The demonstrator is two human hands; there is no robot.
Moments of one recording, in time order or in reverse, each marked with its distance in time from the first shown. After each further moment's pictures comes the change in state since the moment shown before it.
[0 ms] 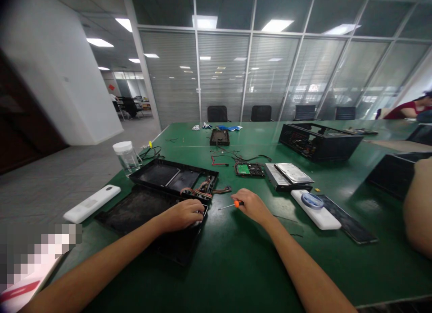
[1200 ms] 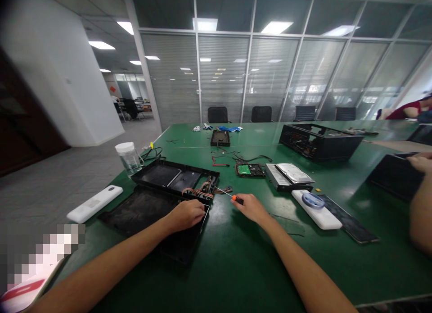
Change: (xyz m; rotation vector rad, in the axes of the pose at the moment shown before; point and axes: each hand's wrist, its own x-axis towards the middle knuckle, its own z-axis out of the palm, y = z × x) left_hand 0.004 0.003 0.016 -0.013 0.004 -0.237; right_hand 0.004 -0.016 0.007 0.108 -0.068 0.384
